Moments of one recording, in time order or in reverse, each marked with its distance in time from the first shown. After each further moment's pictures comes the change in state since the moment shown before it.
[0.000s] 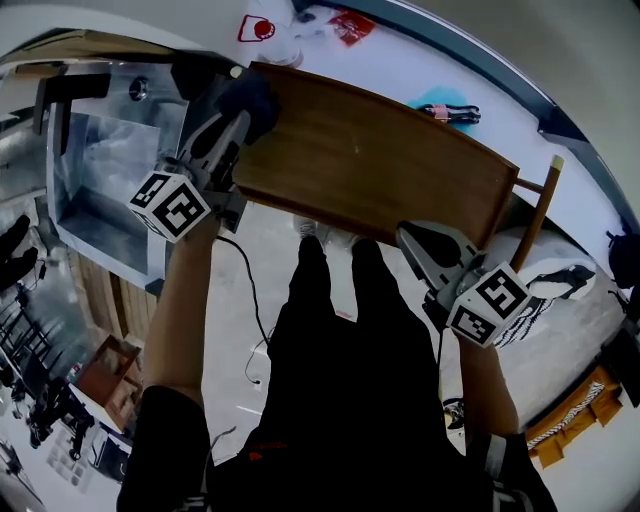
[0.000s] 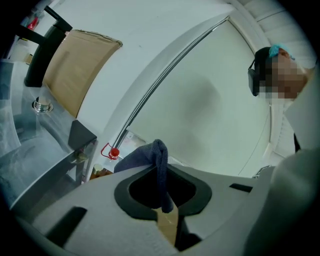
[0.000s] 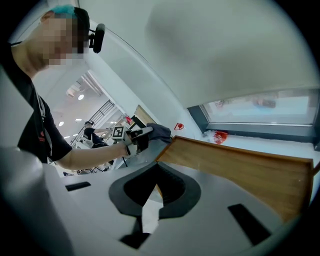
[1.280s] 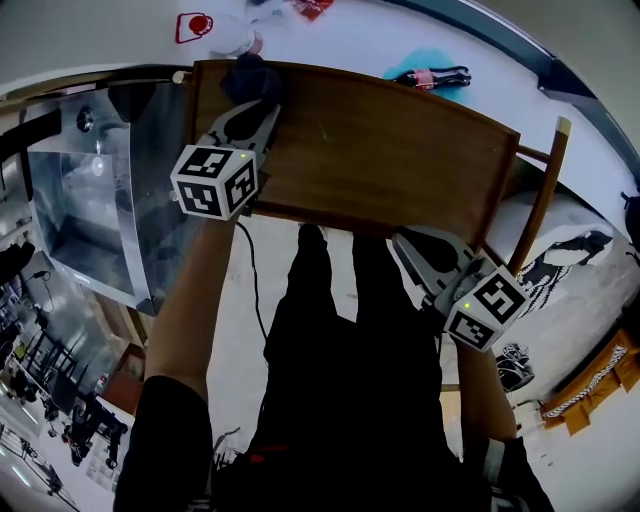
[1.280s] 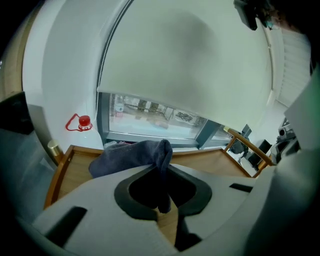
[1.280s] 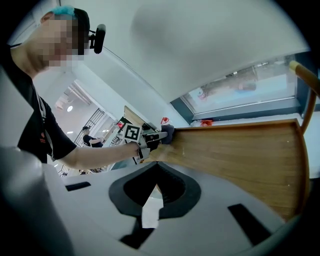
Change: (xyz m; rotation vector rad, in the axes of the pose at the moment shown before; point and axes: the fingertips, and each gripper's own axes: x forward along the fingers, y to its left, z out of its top) left arm 0.109 -0.003 -0.133 0.335 0.405 0.087; right arm -0.024 -0.048 -0.057 0.154 -0.028 -0.055
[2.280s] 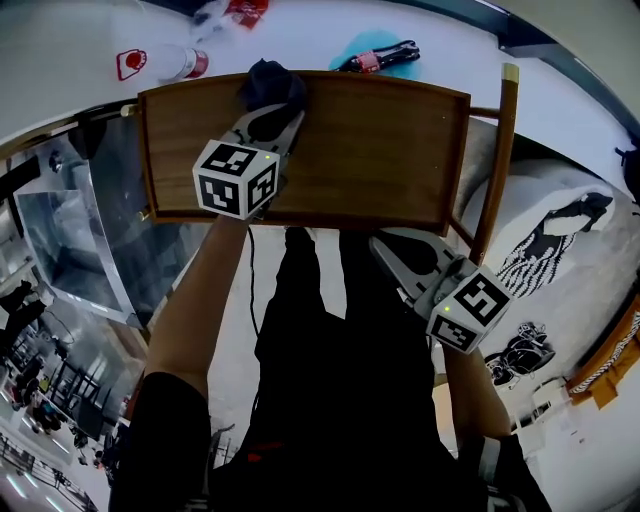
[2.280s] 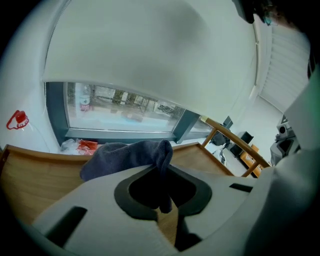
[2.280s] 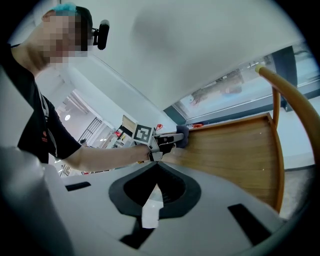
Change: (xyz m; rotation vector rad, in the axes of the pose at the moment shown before) left arm 0.082 -0.142 -0.007 0.092 0.085 -0.193; right arm -0.067 -0.023 -0.018 0.057 -0.095 -0.021
